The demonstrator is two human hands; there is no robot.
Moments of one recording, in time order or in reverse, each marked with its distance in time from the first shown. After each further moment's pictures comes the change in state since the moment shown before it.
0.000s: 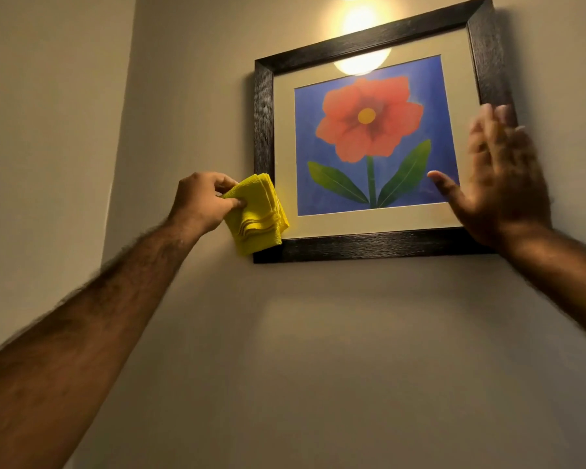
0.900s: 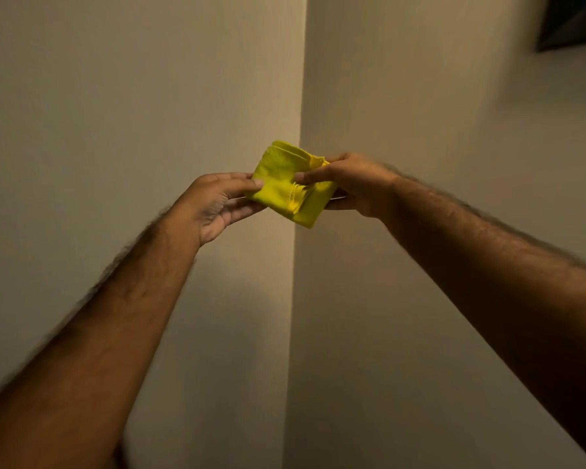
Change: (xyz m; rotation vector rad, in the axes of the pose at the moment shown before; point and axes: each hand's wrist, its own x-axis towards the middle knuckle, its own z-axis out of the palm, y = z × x) left_hand -0.235 -0.237 -0.199 -0.664 -0.064 -0.864; right_hand -0.148 -0.497 0.051 1.591 -1.458 0.607
